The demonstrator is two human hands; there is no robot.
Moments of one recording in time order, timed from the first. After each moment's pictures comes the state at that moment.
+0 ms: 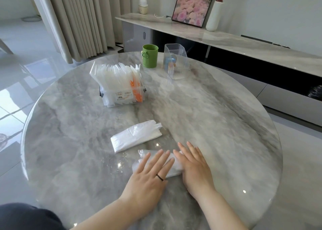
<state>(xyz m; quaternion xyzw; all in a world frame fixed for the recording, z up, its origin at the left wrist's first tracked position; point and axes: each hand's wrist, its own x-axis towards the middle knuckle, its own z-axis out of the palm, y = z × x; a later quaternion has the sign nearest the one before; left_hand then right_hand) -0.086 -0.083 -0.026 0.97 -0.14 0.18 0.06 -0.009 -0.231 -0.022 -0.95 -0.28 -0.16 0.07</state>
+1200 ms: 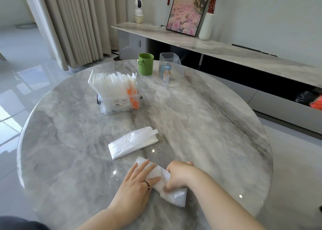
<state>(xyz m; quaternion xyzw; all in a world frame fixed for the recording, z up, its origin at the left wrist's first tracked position) -0.094 -0.062 -0.037 0.97 -0.13 0.17 0.14 -0.006 -0.196 0.046 -0.91 -0.25 0.34 -0.01</state>
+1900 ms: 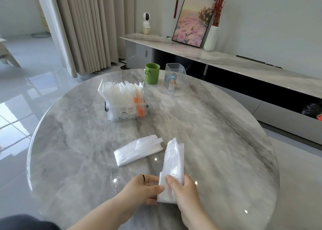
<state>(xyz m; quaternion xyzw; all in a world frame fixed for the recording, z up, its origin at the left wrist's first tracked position) -0.087 -0.069 0.026 0.62 0.22 -0.17 0.73 -0.053 -0.194 0.026 -0.70 0.09 0.19 0.69</state>
